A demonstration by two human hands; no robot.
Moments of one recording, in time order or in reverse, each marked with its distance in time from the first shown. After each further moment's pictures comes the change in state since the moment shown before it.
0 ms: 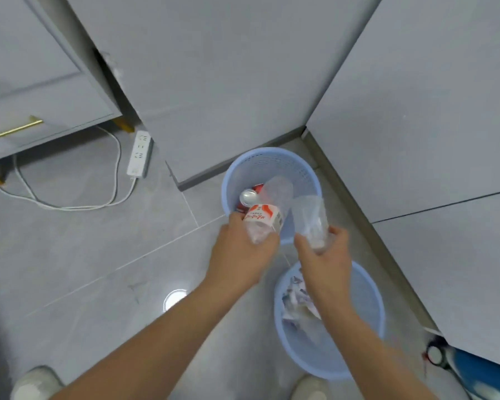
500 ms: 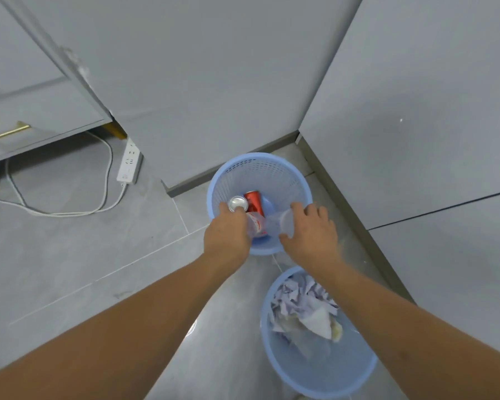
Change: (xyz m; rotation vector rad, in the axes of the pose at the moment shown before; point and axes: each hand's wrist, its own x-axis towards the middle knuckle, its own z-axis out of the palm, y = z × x) left_hand 0.079 -0.013 0.040 0.811 0.130 0.211; right_hand 0.104 0.032 0.019 -0.964 -0.172 -0.563
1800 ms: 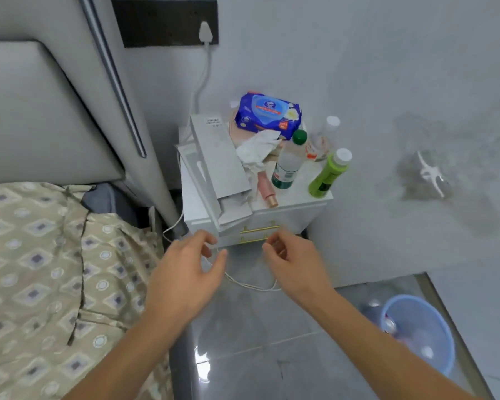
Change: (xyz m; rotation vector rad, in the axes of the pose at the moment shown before) left_hand -0.180 -0.495 -0.516 -0.449 0.470 -0.165; right_hand -0.023 -0.665 -0.305 0.582 -0.136 -0.241
